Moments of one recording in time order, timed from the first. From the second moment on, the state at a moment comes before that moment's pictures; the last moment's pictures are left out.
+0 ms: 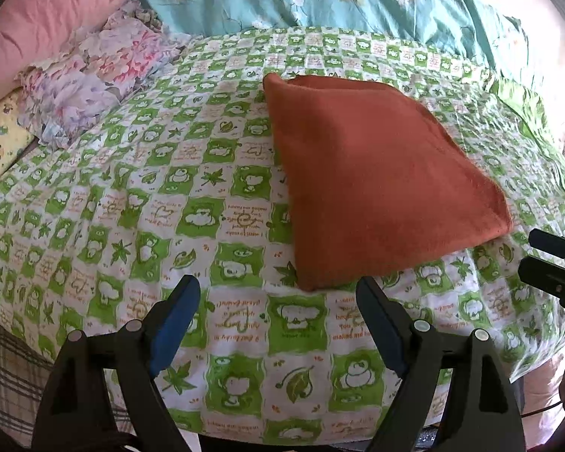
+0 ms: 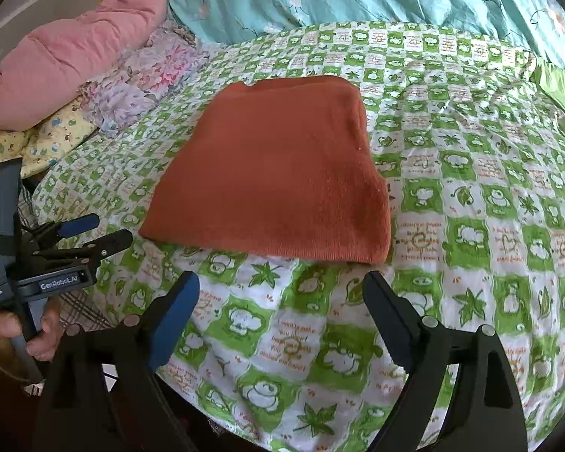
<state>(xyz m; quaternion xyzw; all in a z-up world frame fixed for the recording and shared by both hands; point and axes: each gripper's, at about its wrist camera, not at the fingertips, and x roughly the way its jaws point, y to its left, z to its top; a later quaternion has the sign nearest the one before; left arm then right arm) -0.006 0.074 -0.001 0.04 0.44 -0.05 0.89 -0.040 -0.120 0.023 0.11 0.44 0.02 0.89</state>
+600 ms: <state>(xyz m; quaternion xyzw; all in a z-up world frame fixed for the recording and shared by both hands) 0.019 0.063 0.007 0.05 0.45 -0.04 0.89 0.008 -0.121 0.019 0.11 0.47 0.03 0.87</state>
